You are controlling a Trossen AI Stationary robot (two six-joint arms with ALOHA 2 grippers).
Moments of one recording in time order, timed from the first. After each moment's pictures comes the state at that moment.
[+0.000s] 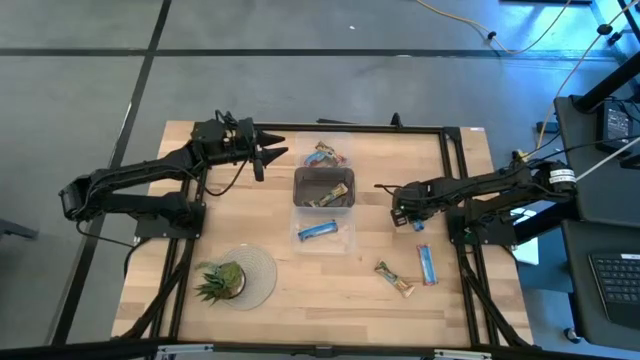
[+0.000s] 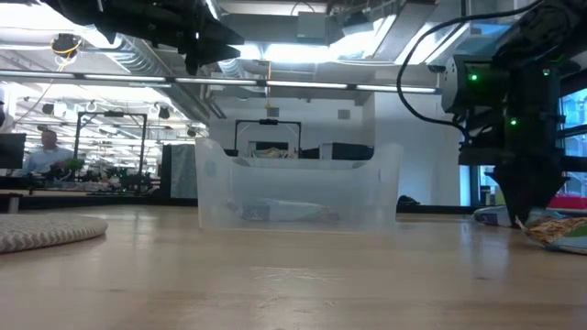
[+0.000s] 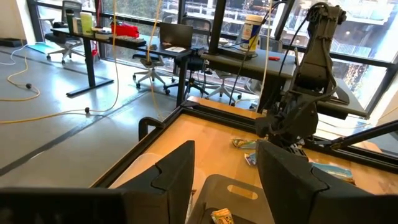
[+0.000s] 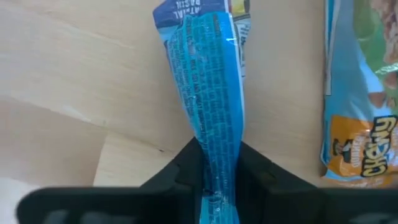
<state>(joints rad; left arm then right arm) 0.50 0.95 0.64 0.24 0.20 -0.14 -0.09 1.27 0.51 -0.74 0.09 1.14</state>
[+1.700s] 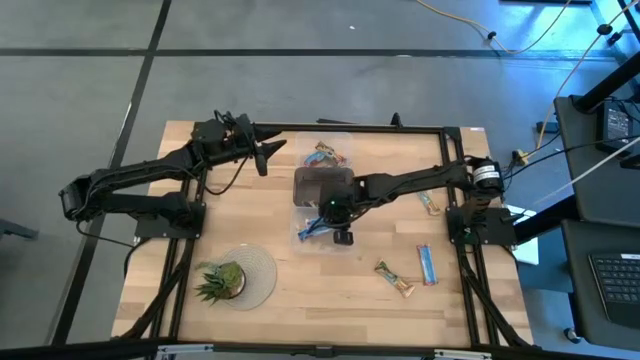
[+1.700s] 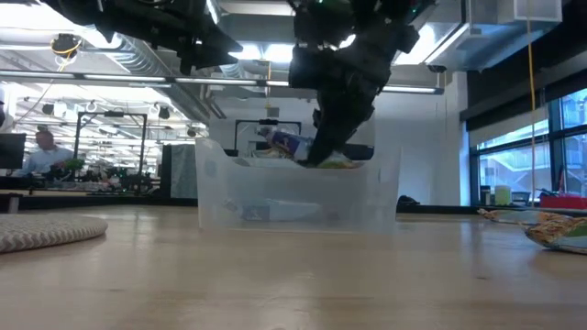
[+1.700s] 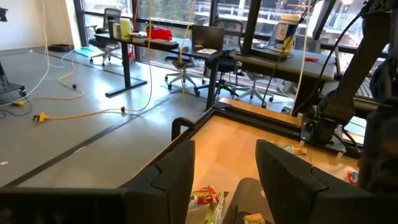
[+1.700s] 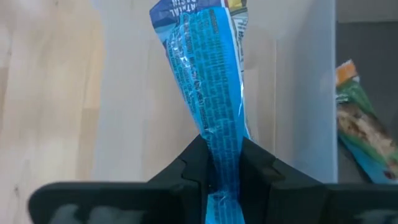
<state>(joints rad) 0.50 0.95 0.64 0.23 0.06 -0.12 0.00 1.87 1.31 -0.50 -0.16 0.02</state>
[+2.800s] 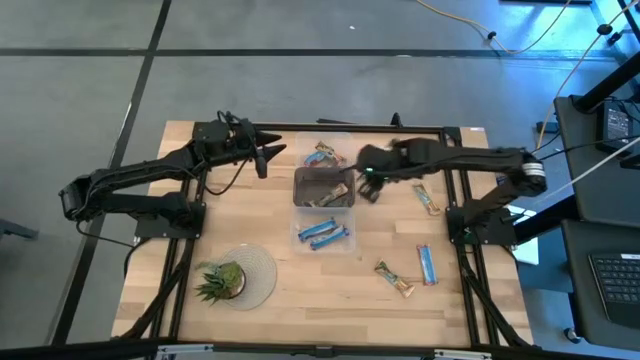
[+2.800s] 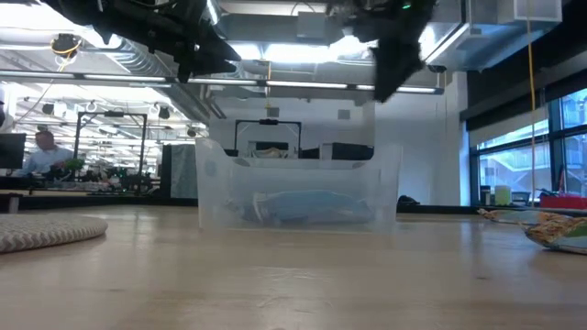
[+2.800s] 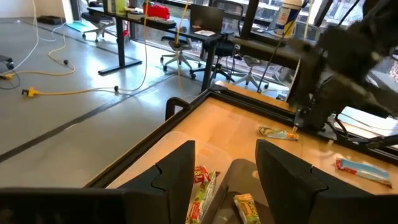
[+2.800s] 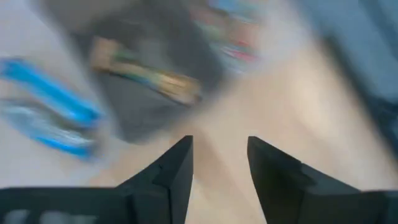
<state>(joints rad) 0.50 0.95 0.64 0.15 0.08 -0.17 -0.11 1.54 1.43 -1.08 0.32 0.38</state>
